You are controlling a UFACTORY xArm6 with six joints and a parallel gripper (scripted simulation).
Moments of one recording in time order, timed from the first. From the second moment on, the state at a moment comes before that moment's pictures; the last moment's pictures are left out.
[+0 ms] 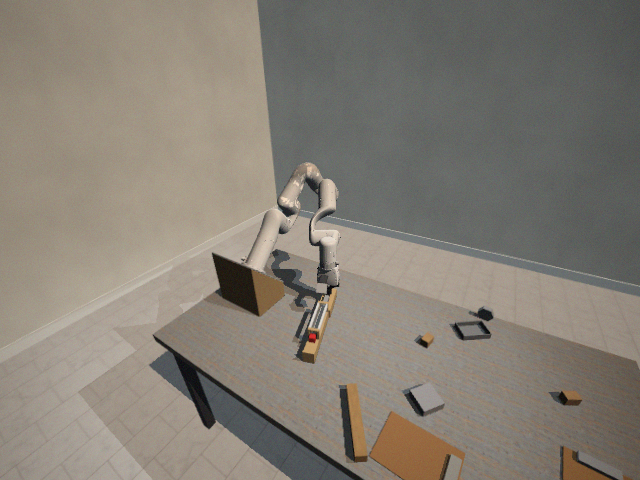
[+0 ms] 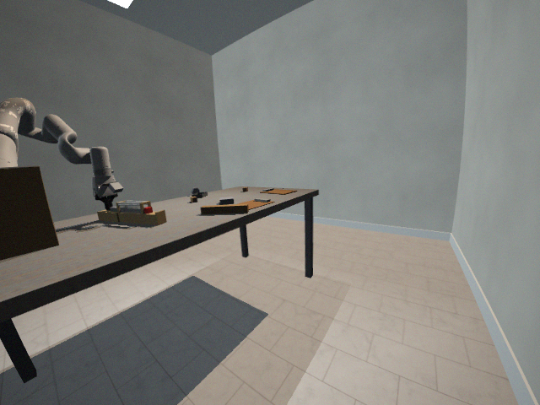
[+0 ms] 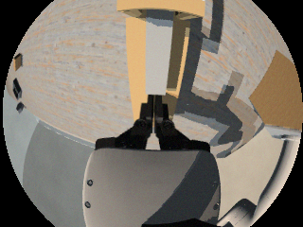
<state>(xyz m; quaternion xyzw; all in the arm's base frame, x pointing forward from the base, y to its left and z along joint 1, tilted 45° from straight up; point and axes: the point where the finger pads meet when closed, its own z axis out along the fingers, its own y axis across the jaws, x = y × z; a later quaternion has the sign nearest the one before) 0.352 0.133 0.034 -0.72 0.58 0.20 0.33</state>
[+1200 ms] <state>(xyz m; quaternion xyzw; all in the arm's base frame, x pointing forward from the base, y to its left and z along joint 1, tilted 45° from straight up) 0.359 0.114 0.013 -0.72 0.58 0.20 0.33</state>
